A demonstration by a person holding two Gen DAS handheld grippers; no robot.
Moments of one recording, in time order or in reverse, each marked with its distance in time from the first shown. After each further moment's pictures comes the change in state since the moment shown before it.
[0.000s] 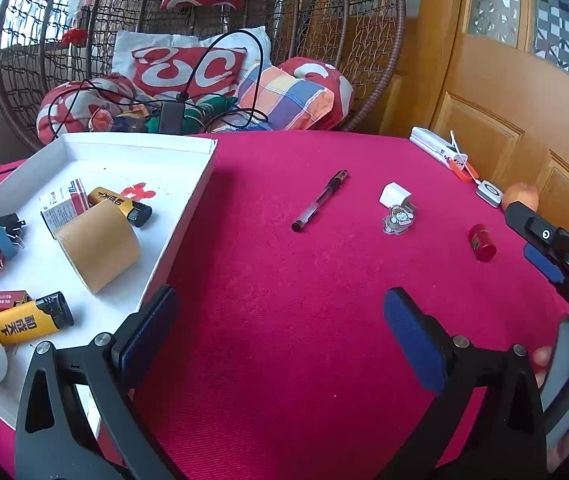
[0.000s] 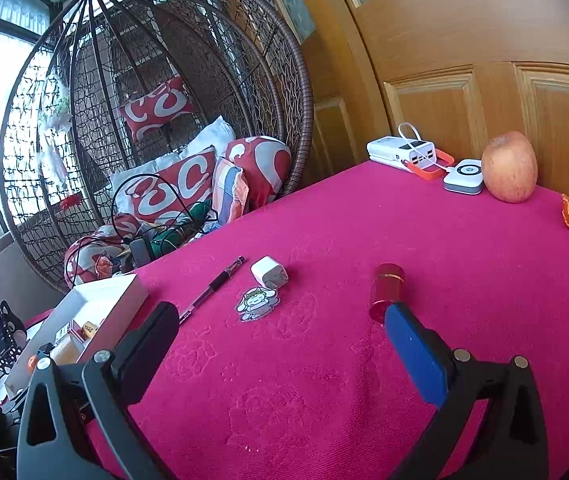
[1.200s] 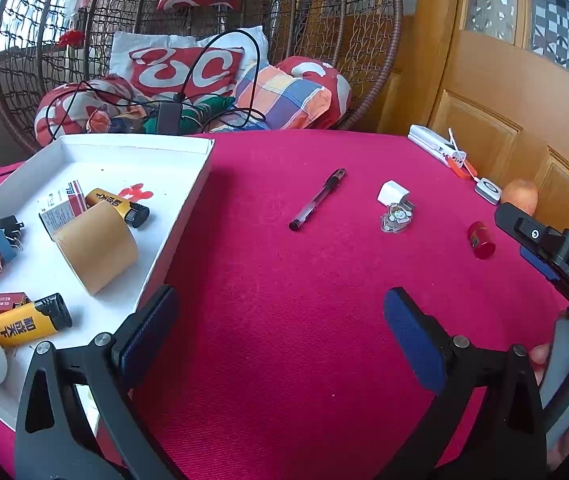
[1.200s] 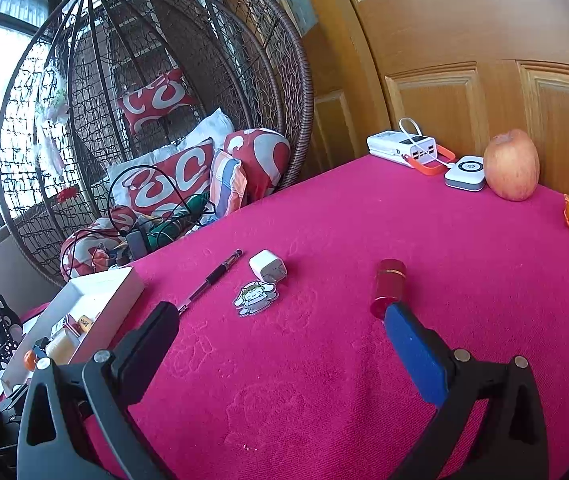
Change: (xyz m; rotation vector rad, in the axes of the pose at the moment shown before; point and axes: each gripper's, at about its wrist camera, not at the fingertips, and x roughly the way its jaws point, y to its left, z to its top) left arm 0.000 -0.004 0.000 0.017 0.003 -0.001; right arm 0.005 0.004 -0.001 -0.016 0.028 -0.025
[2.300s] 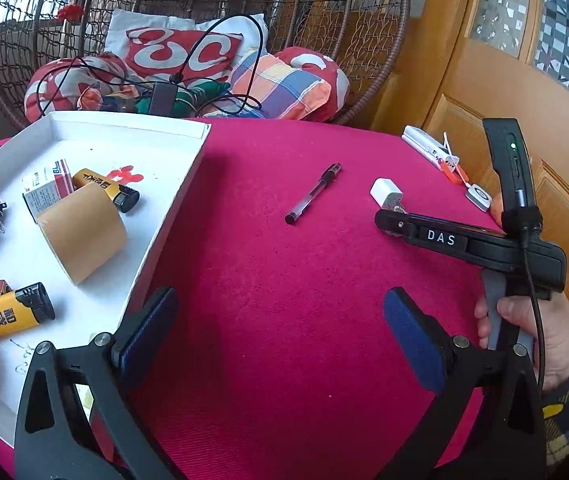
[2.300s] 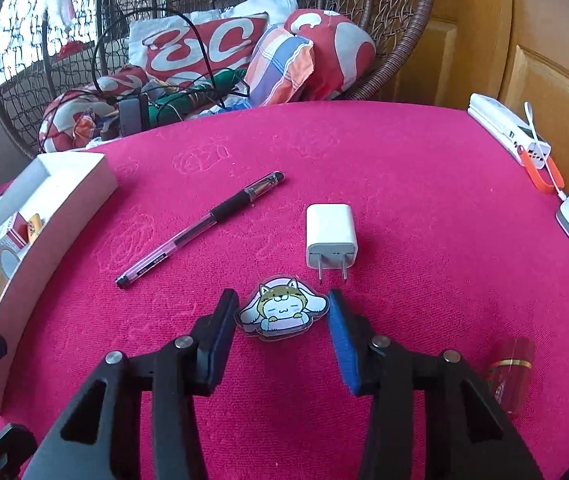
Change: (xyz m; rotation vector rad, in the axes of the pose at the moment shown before) left arm 0.007 0.013 0.006 -0.056 0.036 -0.083; right arm 0.115 0.044 0.010 -0.296 0.384 0.036
